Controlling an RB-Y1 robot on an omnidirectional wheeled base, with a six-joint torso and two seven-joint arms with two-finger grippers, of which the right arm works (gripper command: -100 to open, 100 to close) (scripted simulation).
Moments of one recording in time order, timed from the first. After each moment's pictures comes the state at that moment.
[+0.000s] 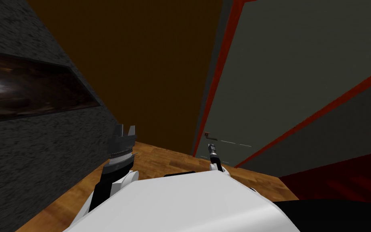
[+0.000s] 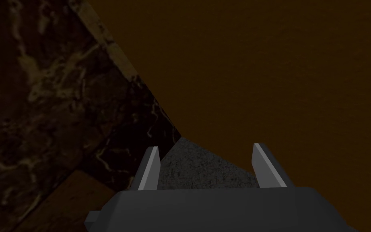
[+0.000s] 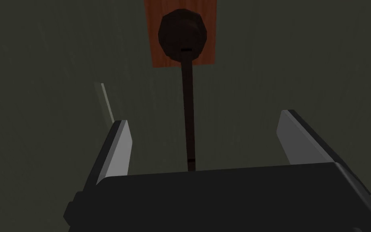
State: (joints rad) arm -0.08 -0.22 -0.13 -0.60 -0.21 -0.85 -0.07
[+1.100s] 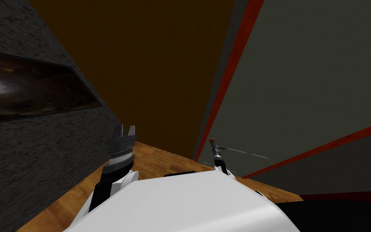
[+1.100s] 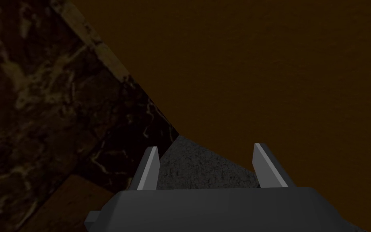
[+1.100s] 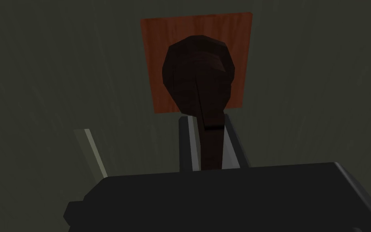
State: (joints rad) arm -0.05 -0.27 -0.15 -0.58 -0.22 -0.88 -0.12
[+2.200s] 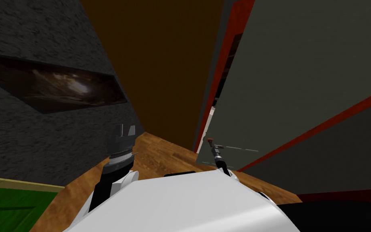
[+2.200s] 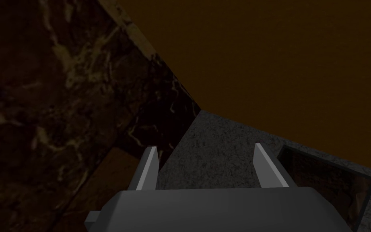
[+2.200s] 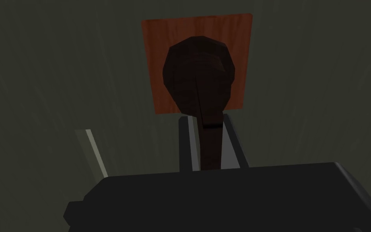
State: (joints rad) arm -0.02 -0.32 -0.06 -0.60 -0.17 -0.89 -0.22
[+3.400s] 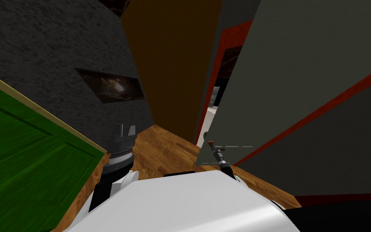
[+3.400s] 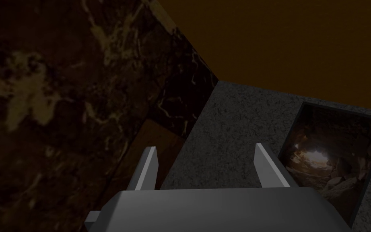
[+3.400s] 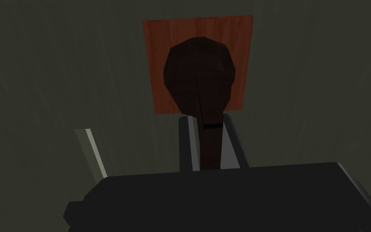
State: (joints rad) arm 0.08 -0.41 0.05 -0.63 -0.11 -1.01 -0.34
